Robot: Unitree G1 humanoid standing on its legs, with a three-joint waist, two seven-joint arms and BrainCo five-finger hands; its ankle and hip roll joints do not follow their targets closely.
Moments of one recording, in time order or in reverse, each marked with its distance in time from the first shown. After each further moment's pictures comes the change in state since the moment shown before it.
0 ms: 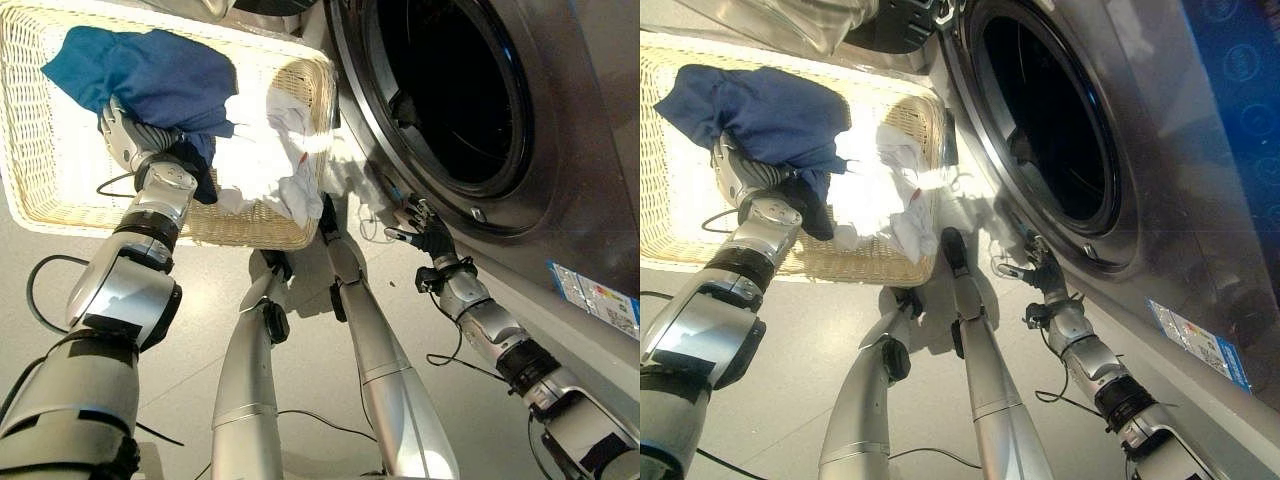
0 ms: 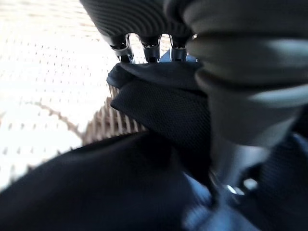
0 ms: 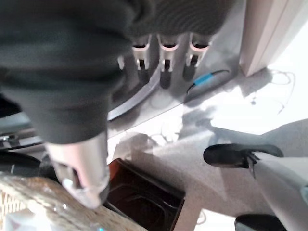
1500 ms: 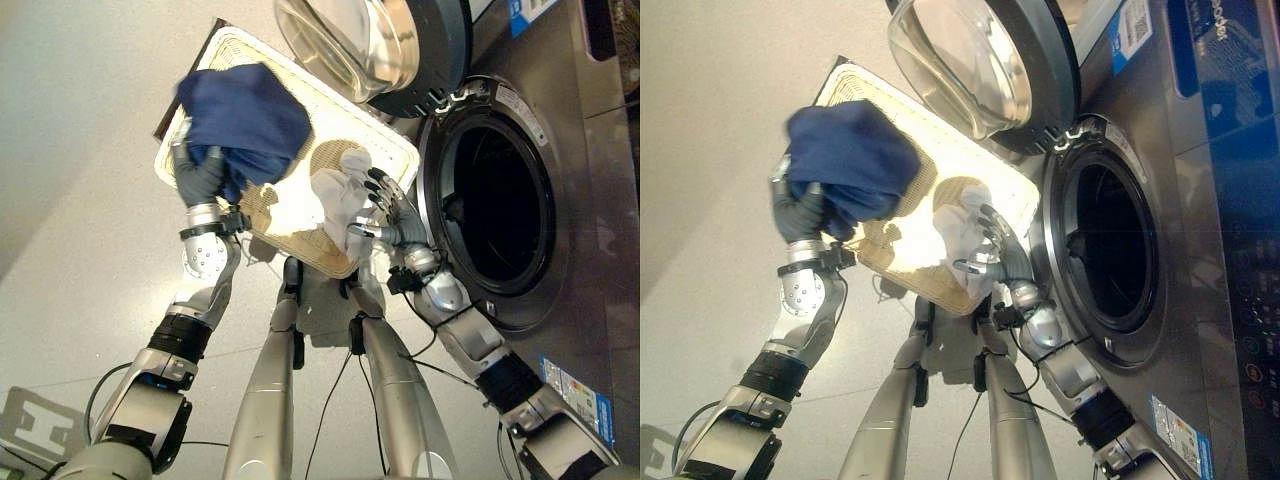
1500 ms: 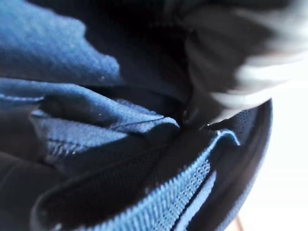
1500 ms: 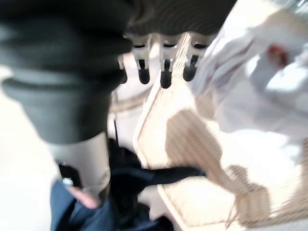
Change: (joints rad) left arm 0.664 -0.168 0.109 -0.911 -0.052 -0.400 -0.538; right arm 0.037 0.115 -0.094 -0.294 -0.238 -0.014 0.137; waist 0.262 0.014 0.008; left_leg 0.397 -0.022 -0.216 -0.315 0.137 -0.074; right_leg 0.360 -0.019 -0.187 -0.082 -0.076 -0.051
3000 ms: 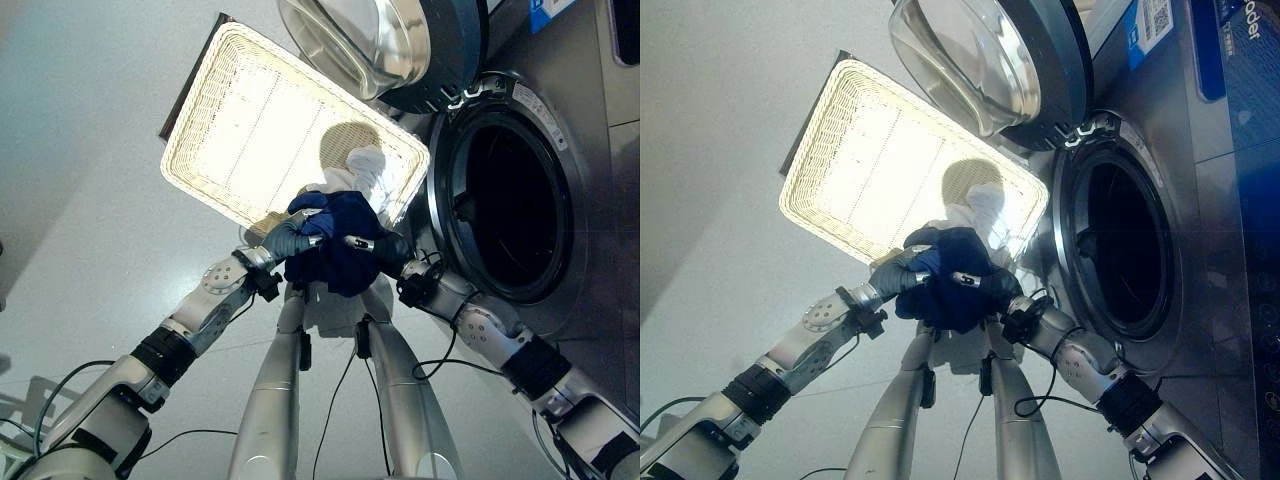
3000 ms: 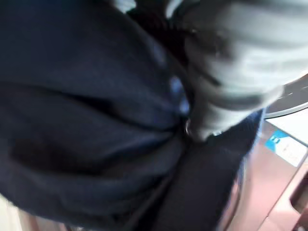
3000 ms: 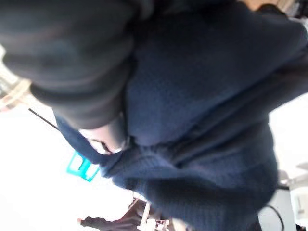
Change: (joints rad) left arm 0.034 0.186 -0.297 -0.066 -0.286 0.328 -0.493; right arm -0.021 -0.181 0.138 -0.011 0.798 0.335 0.309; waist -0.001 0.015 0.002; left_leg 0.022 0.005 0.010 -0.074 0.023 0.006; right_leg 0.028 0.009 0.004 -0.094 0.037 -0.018
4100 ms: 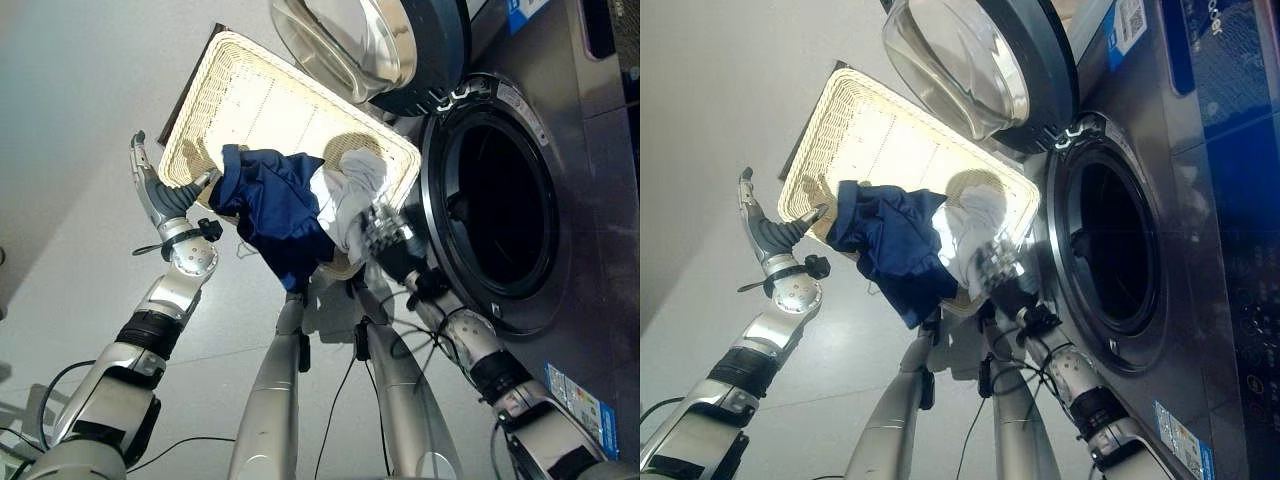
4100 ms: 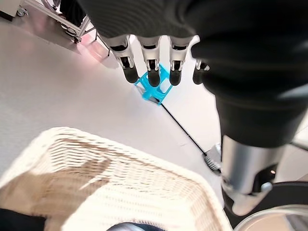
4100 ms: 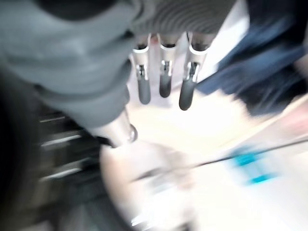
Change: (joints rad) left arm -0.061 -0.041 0.299 0.333 0.633 -0.003 1.197; right arm -0.028 0.314 -0.409 0.380 0.817 -0.302 0.113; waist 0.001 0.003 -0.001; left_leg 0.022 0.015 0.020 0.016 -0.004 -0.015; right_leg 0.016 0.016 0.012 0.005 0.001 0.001
